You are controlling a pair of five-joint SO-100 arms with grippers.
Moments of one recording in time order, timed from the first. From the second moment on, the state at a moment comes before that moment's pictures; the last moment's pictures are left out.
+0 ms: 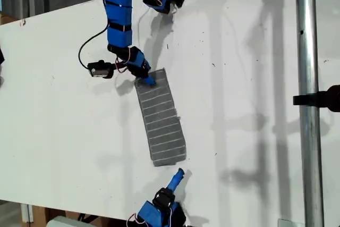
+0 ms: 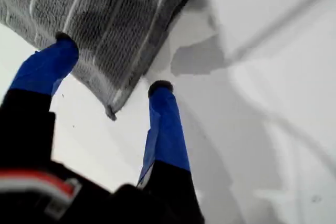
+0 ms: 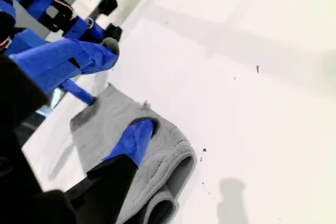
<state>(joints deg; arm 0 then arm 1) 18.1 198.6 165.6 70.8 -82.9 21.4 87.9 114.0 53.7 51.9</state>
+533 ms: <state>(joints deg) 18.0 198.8 166.8 70.7 -82.7 21.1 62.1 80.9 61.3 51.9</state>
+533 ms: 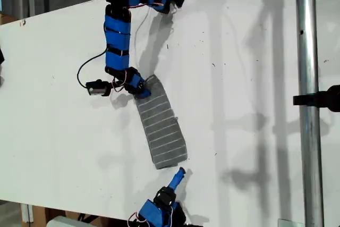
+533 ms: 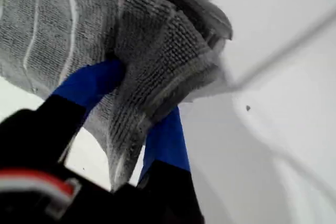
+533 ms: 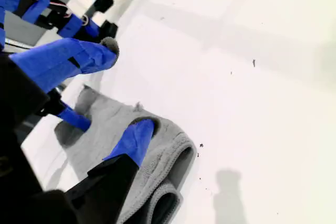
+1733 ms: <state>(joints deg) 17.5 198.8 166.8 72.2 -79.5 10.5 91.3 89.1 76.2 64.4</state>
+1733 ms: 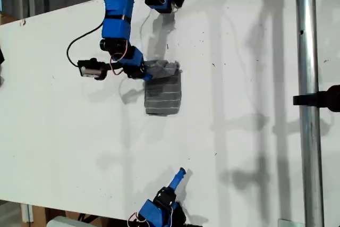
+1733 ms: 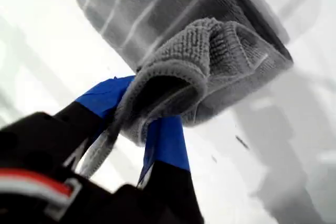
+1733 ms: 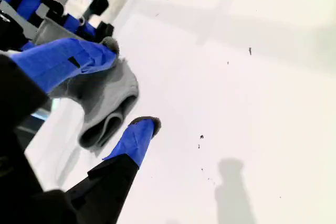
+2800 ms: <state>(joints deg) 14.3 198.8 176.0 68.4 -82.6 13.6 139.3 126.3 69.3 62.8</state>
